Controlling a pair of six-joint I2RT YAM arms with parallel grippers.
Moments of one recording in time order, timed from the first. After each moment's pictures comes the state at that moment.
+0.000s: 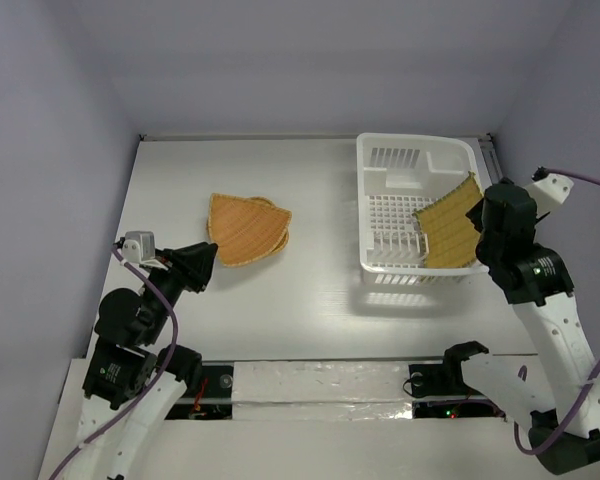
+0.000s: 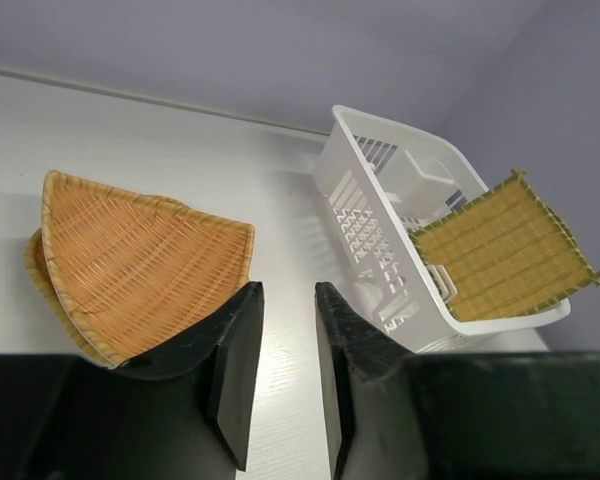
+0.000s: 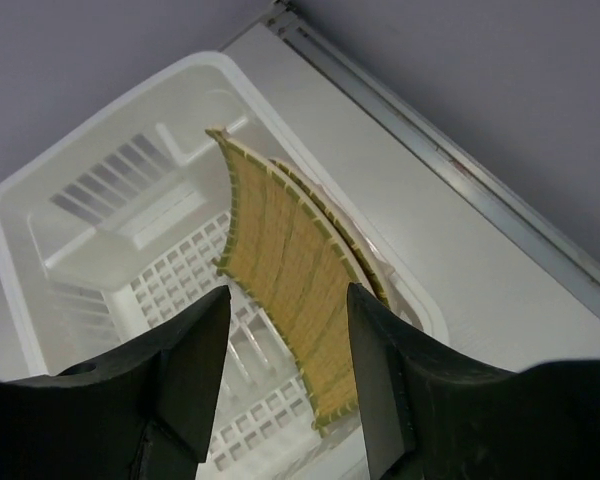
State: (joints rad) left arm -0.37 0.24 0.68 -0.40 0.00 -0.47; right arm 0.28 0.87 1.17 -0.75 0.81 0.59
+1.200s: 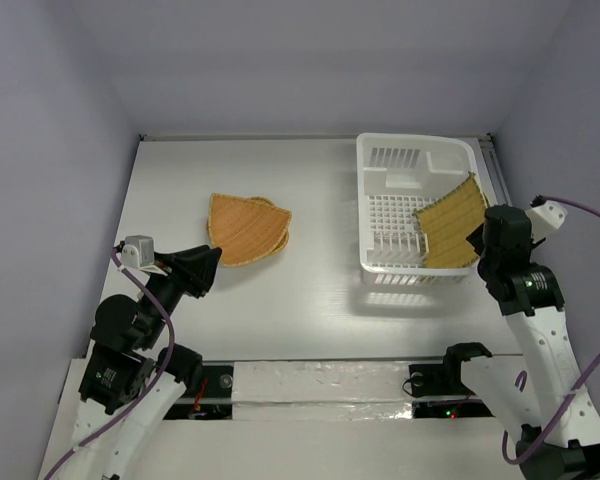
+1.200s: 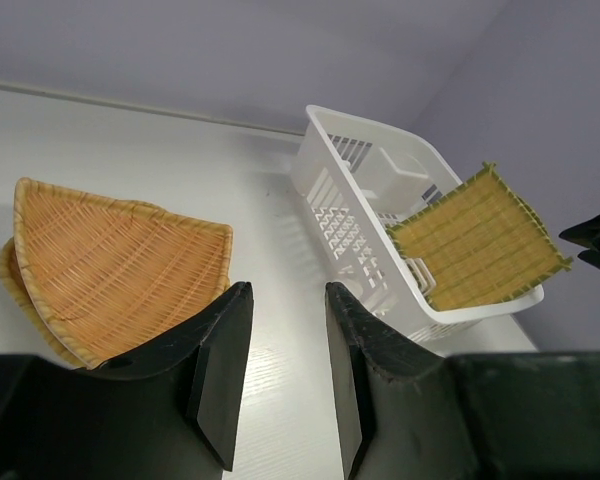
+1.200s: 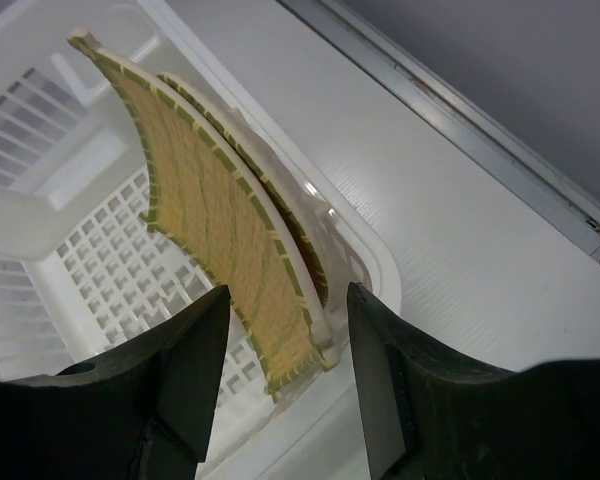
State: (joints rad) left arm -0.43 0.21 0.68 -0.40 0.00 -0.47; right arm 0.13 0.76 0.97 -0.79 0.68 0.65
